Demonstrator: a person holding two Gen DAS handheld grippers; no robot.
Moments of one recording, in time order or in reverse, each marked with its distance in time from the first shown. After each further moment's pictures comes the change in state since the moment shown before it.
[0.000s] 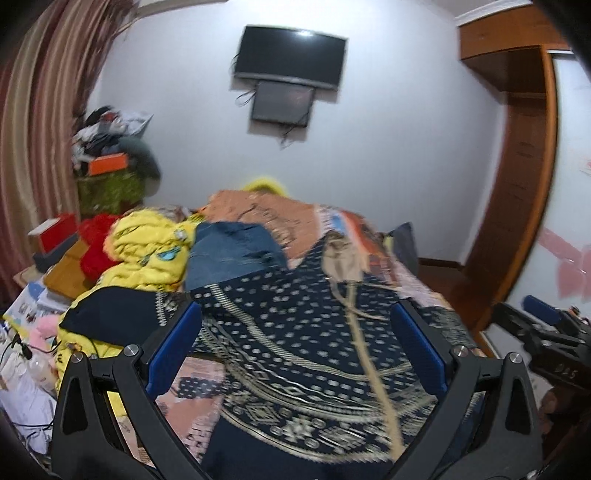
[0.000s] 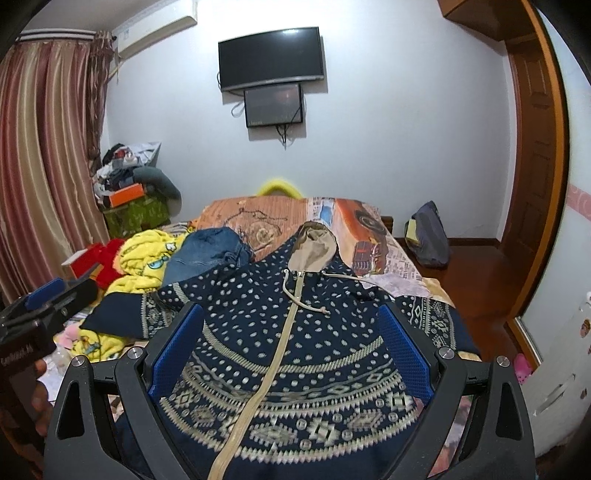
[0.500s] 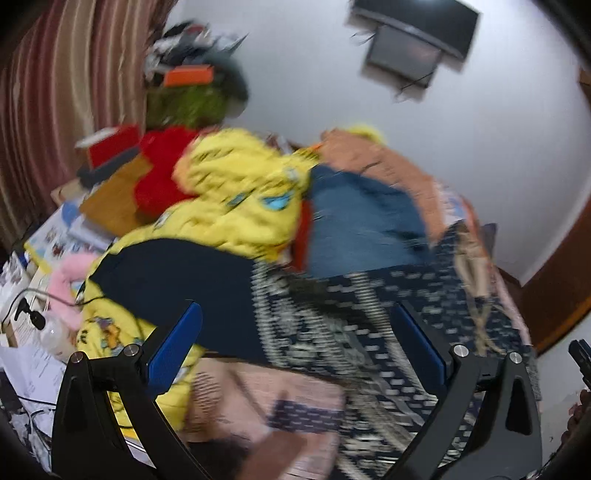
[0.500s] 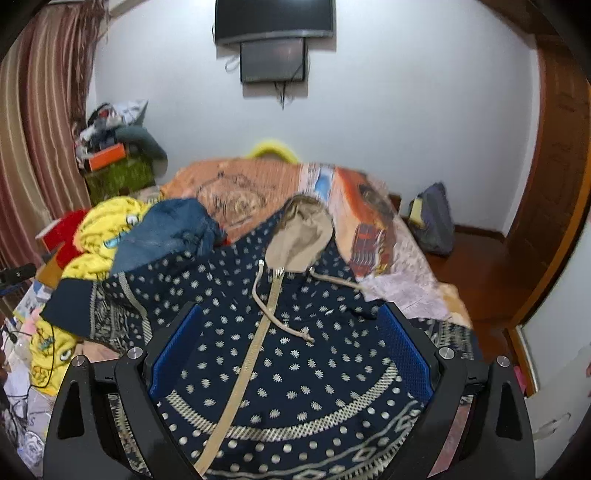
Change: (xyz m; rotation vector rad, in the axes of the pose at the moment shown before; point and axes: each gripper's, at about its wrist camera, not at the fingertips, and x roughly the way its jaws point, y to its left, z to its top) left arm 0.135 0.194 0.008 -0.271 0.253 0.248; right arm 0.135 -0.026 0.026 -0.062 0.188 -0.011
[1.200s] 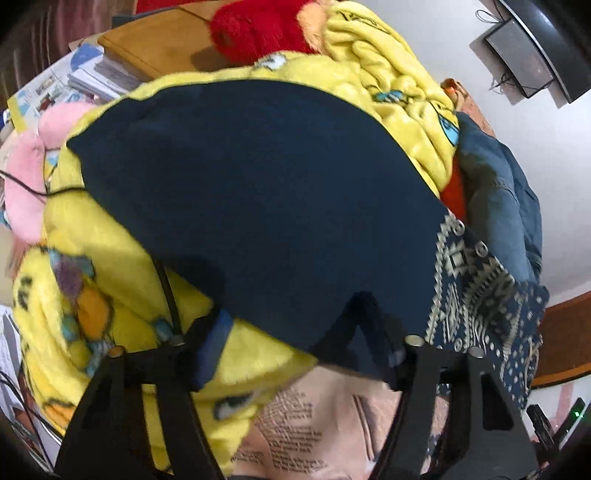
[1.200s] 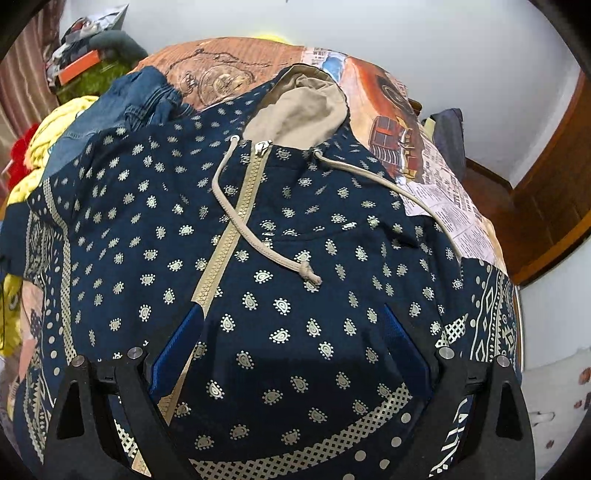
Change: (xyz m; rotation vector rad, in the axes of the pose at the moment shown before) left arm 0.153 0.154 -0.038 -0.341 0.305 -0.028; right arm 0.107 0.011 -0.036 -0.087 0.364 -0.046
